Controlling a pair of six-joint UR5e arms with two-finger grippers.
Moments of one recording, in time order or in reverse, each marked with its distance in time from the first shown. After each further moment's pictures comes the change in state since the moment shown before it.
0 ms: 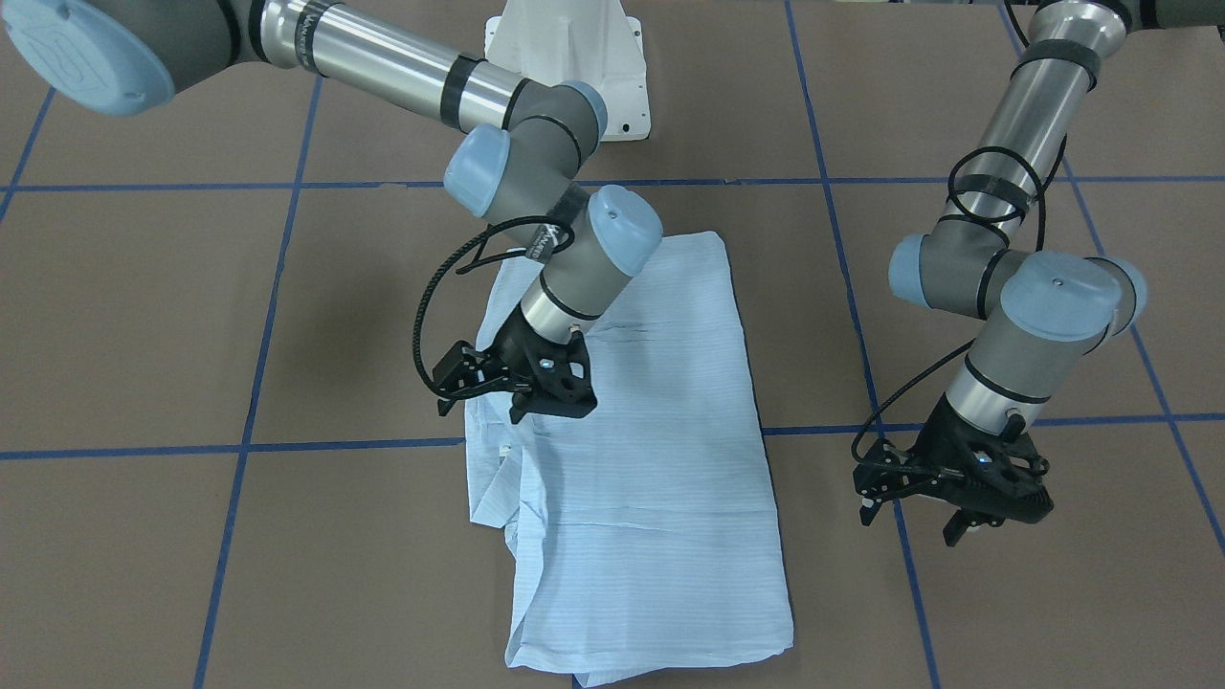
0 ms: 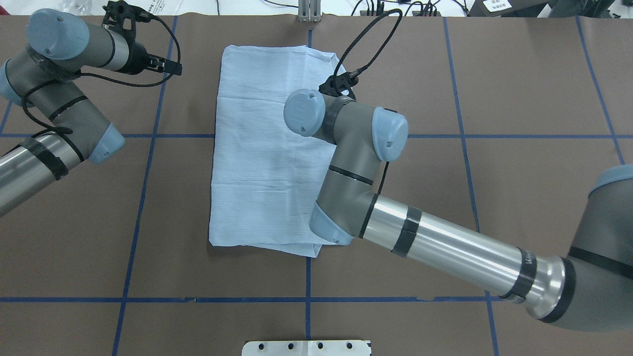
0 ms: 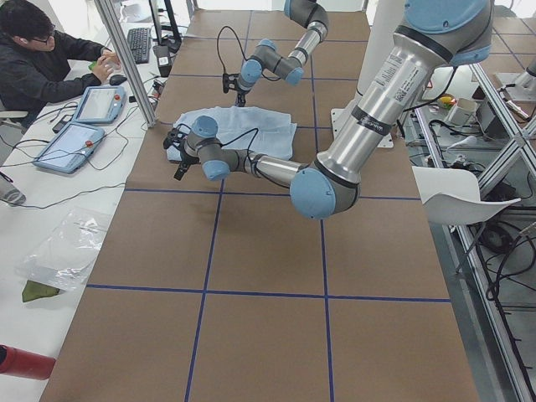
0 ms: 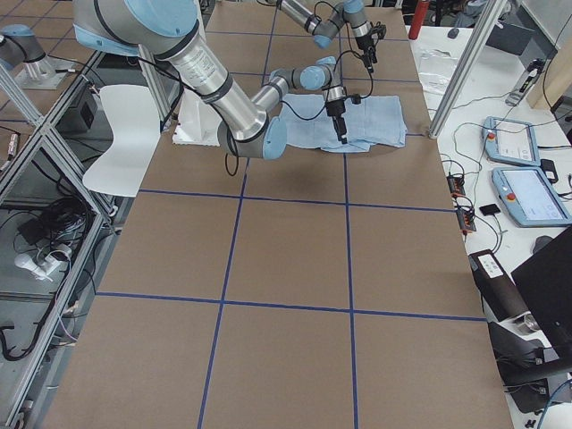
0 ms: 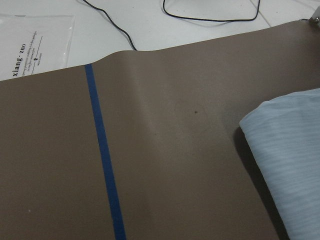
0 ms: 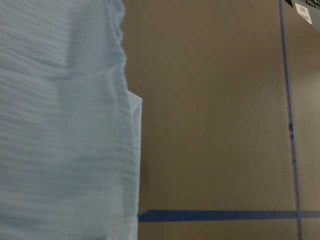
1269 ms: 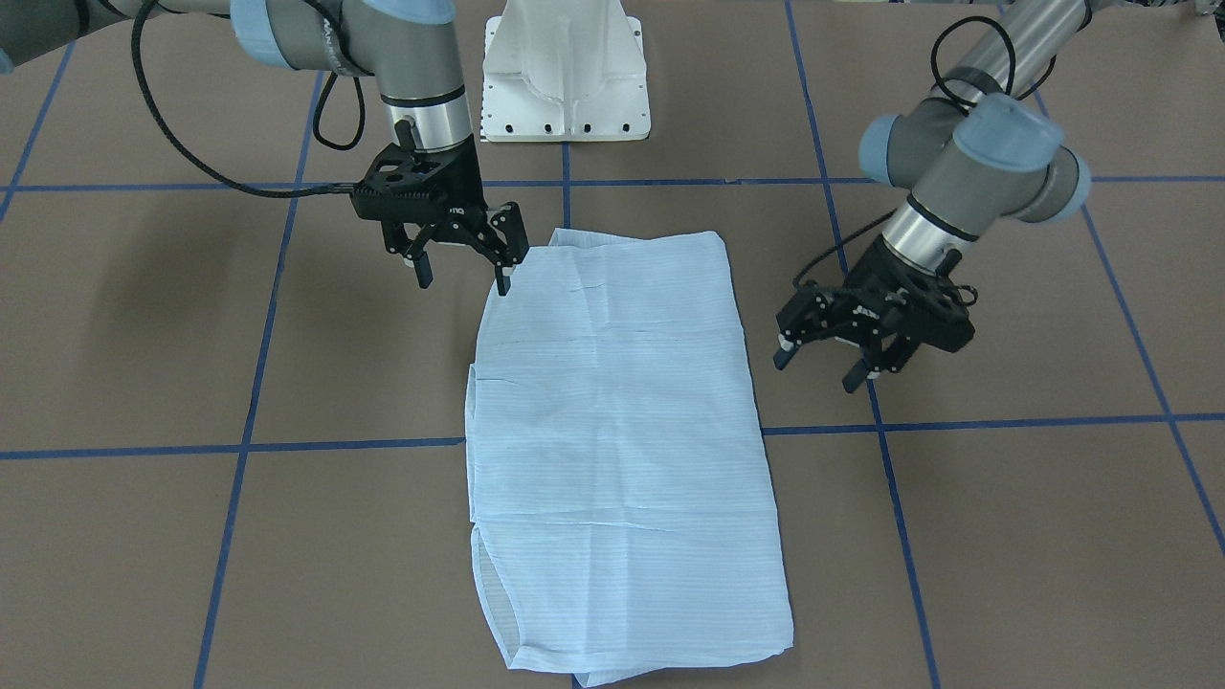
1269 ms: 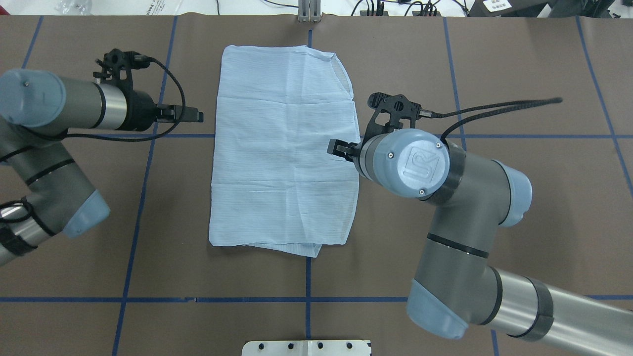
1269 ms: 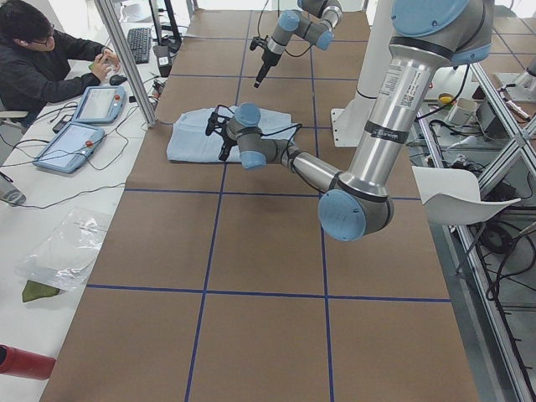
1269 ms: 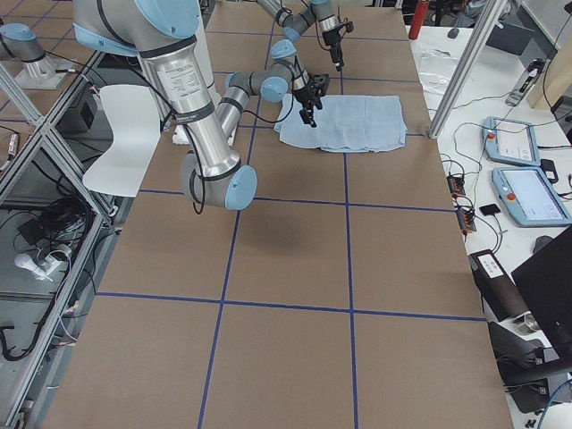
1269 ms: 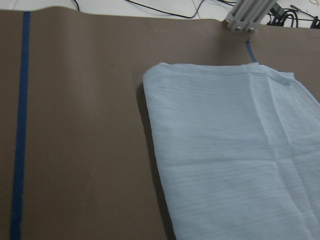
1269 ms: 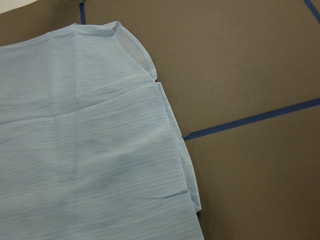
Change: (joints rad) left arm 0.197 0.297 -0.543 0.016 -0.015 -0.393; right arm -0.108 -0.349 0.612 0.349 0.053 0.631
